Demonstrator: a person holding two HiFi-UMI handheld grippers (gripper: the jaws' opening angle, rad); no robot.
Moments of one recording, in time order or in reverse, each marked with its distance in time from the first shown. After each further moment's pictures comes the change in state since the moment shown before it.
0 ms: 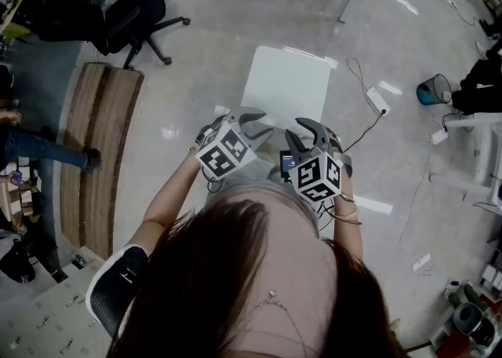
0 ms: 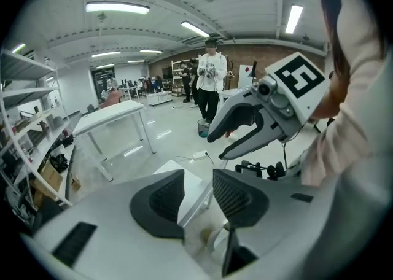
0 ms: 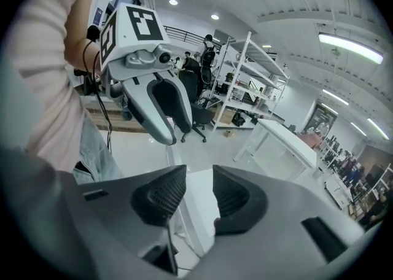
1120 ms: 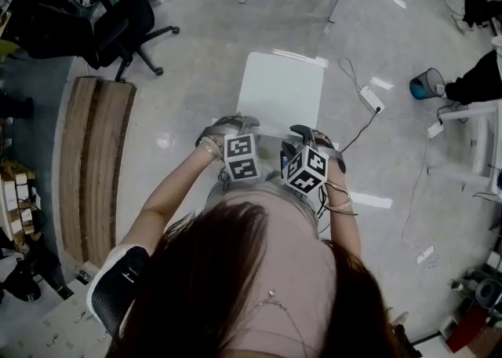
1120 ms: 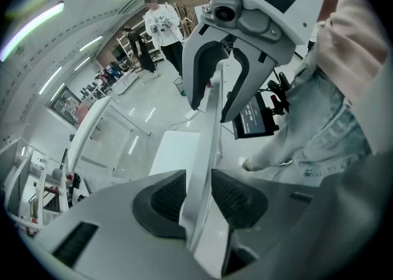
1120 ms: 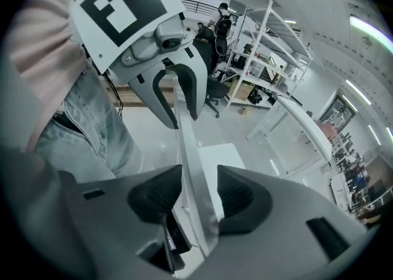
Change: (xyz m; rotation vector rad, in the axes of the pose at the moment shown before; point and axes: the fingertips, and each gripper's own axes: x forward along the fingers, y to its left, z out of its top) left arm 0.061 0.015 -0.084 0.489 0.410 -0.025; right arm 0.057 0.024 -0.056 -0.076 0.253 0.138
